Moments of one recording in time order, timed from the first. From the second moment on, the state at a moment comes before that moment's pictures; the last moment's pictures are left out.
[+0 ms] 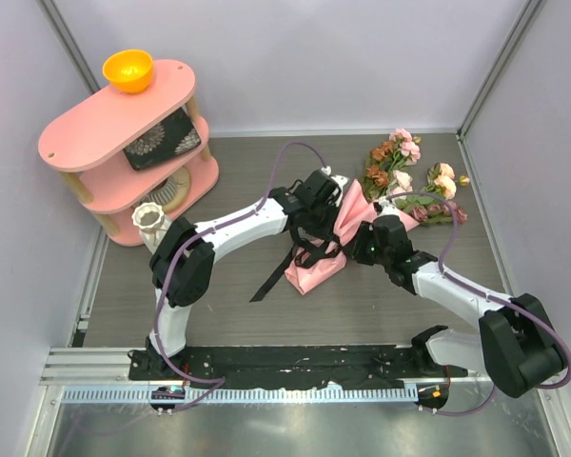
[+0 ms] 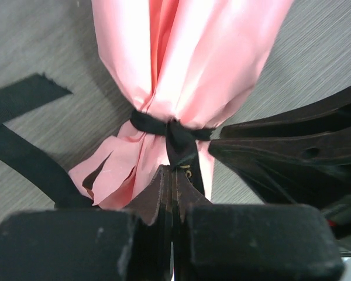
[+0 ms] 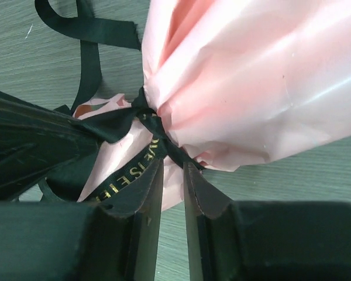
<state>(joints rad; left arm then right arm) -0.85 1.99 1.60 -0.51 0.11 -0.36 0.44 1.19 0.50 0.04 -0.02 0.63</state>
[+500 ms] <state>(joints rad) -0.84 1.99 1.72 -0.53 0.10 -0.35 0.53 1.19 0.52 0.09 -0.09 0.67</state>
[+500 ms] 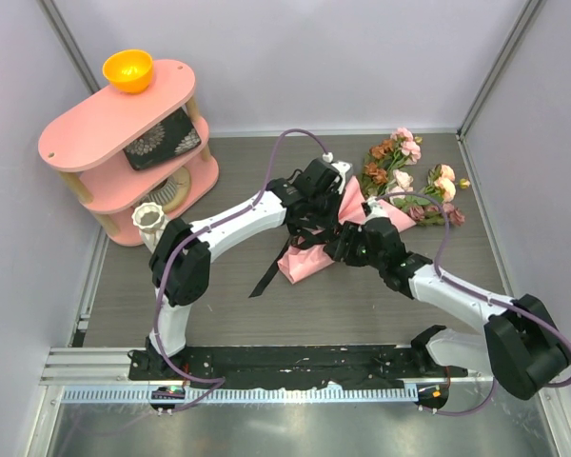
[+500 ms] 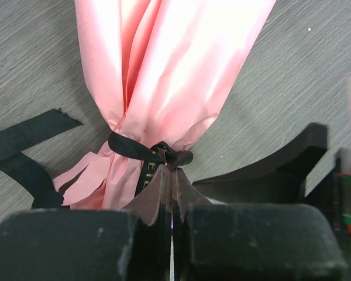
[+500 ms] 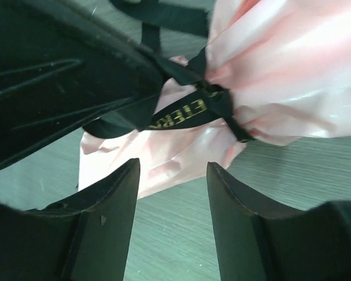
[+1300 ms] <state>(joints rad) -0.77 2.01 1.72 -0.53 0.12 -0.37 0.53 1.33 0.64 0.09 0.07 0.47</state>
